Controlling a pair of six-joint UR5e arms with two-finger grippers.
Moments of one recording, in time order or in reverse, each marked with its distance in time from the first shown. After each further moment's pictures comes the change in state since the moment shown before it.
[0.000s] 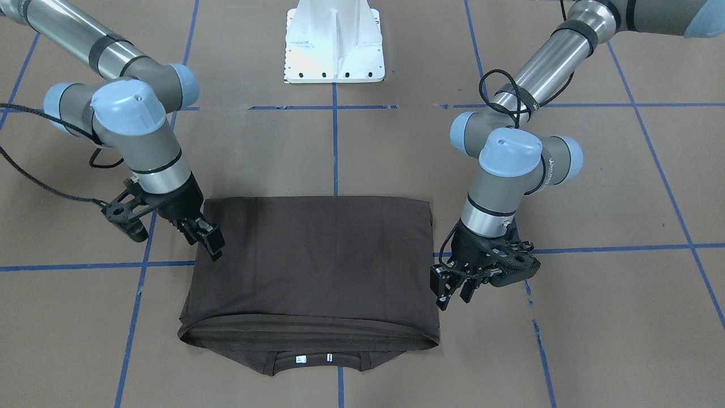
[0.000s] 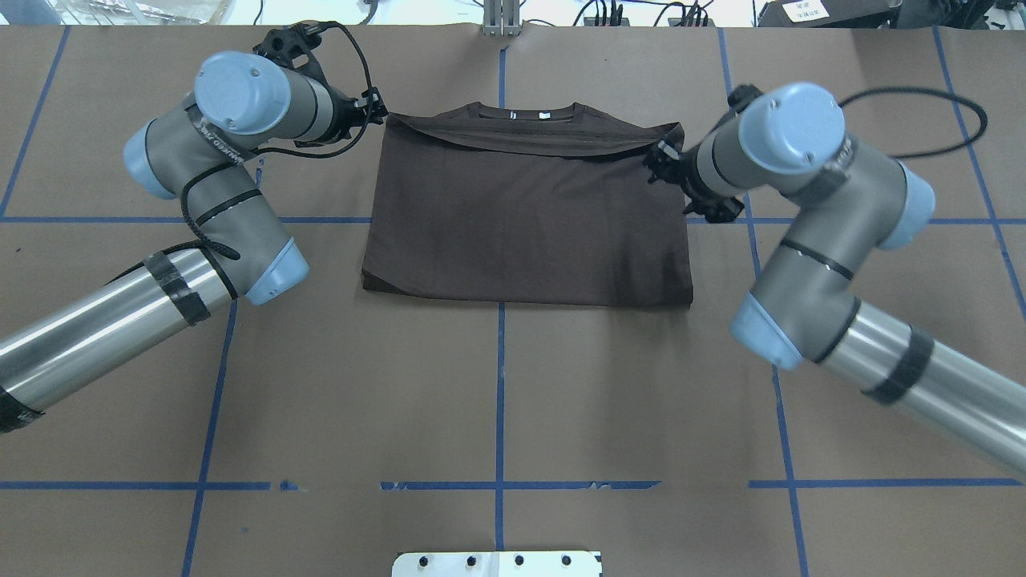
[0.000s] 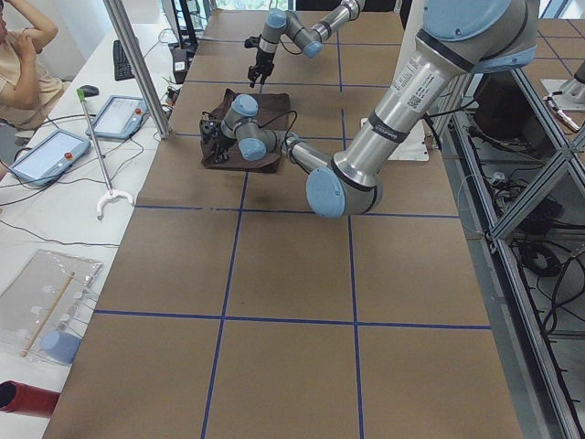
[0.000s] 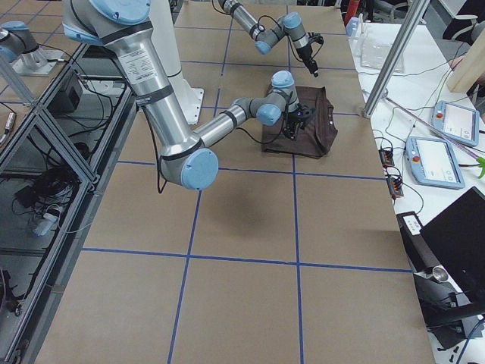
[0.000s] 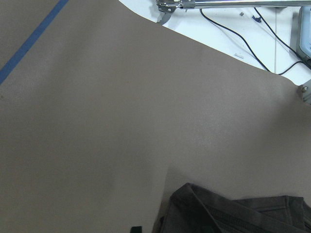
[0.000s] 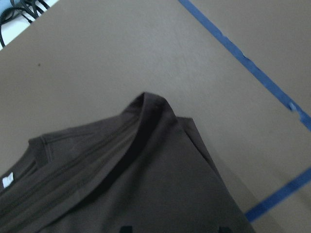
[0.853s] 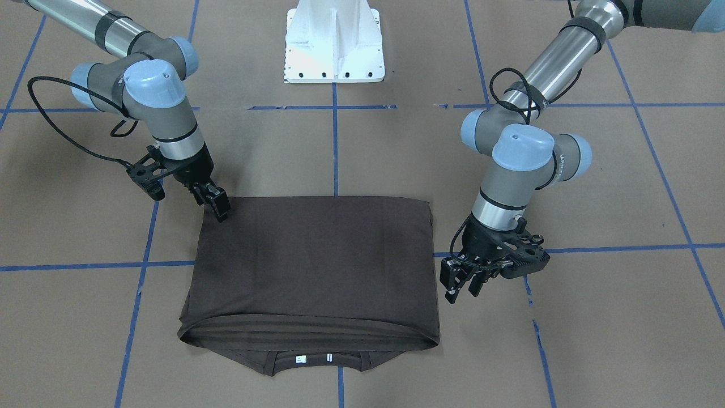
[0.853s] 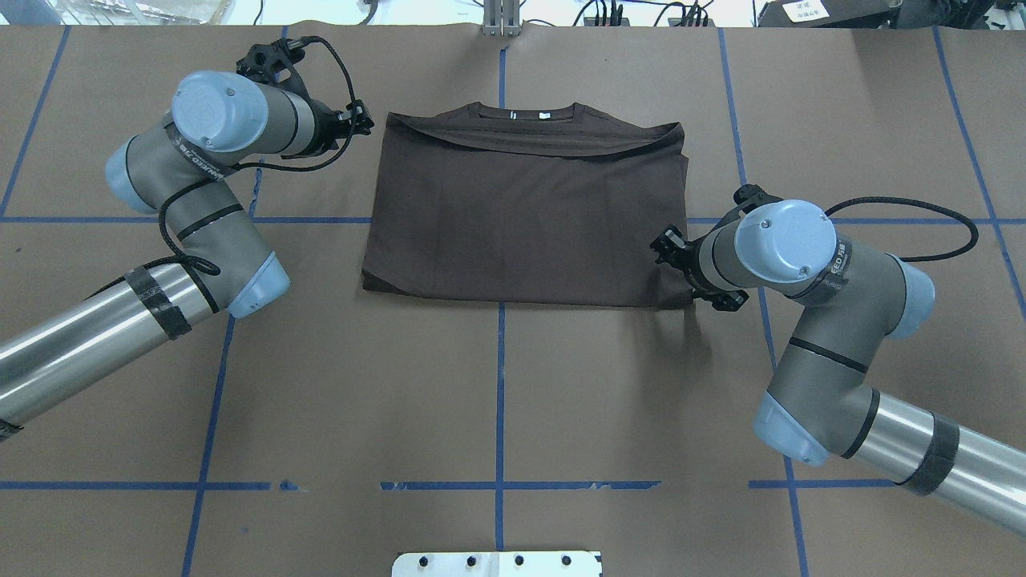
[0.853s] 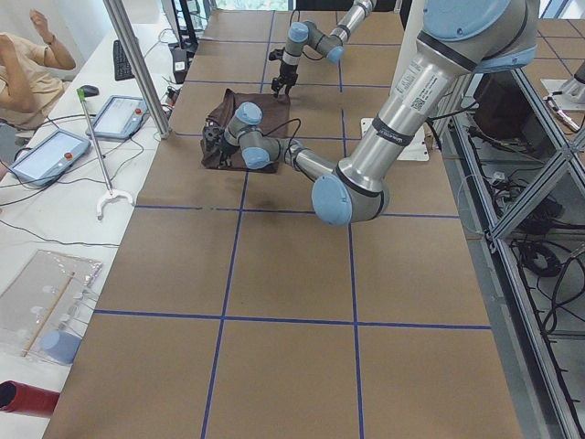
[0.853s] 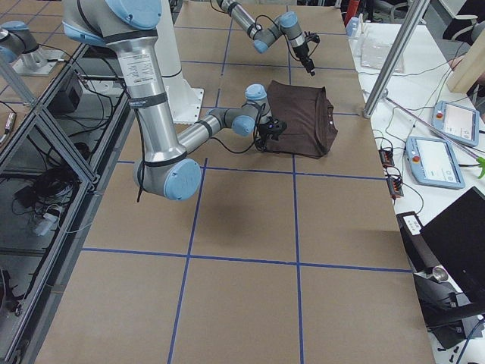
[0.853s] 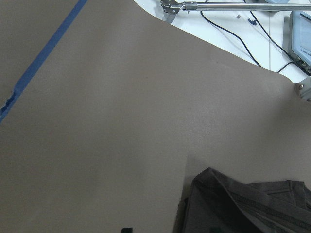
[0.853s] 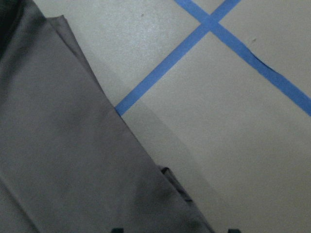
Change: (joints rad) left arm 0.004 0.039 -0.014 -0.036 0.001 0.001; right arm -0.123 -0.110 0.040 0.001 -0.075 0.114
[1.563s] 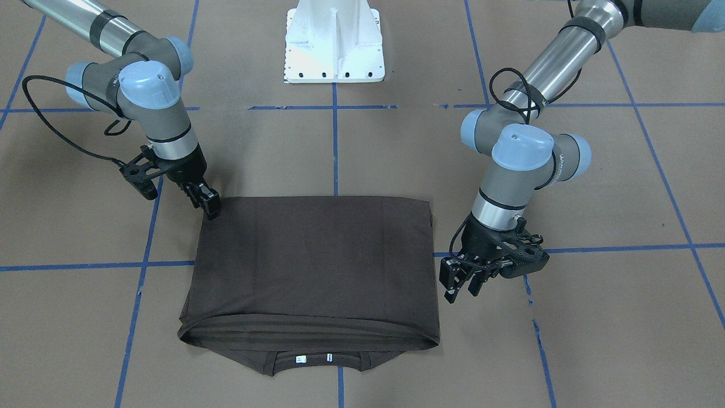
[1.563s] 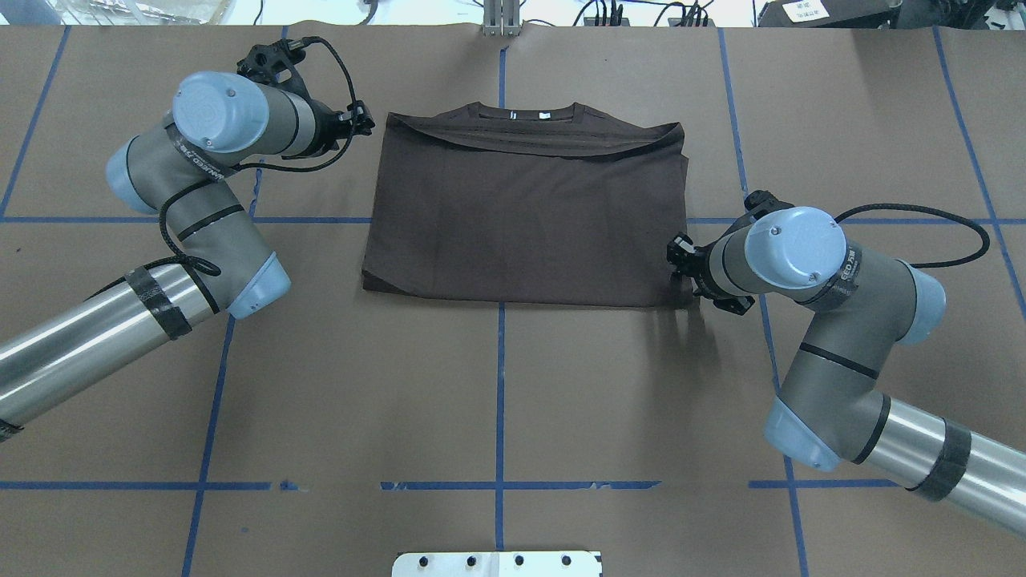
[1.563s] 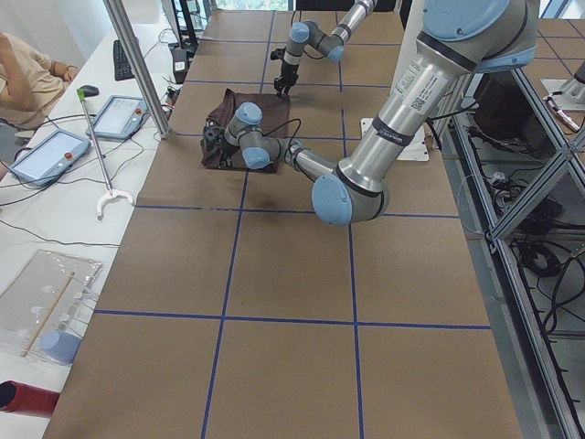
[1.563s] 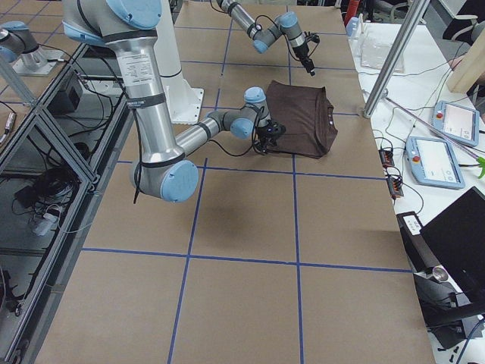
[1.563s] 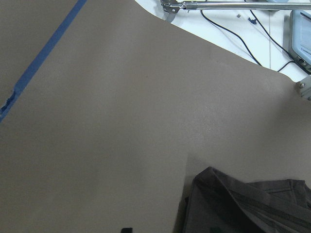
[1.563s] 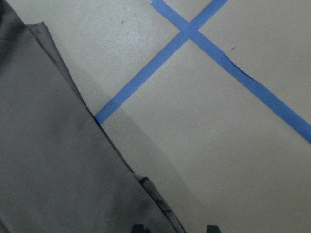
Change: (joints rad) left arm 0.001 -0.001 -0.001 -0.001 0.000 -0.001; right arm -0.002 -0.023 0.011 0.001 -0.001 0.006
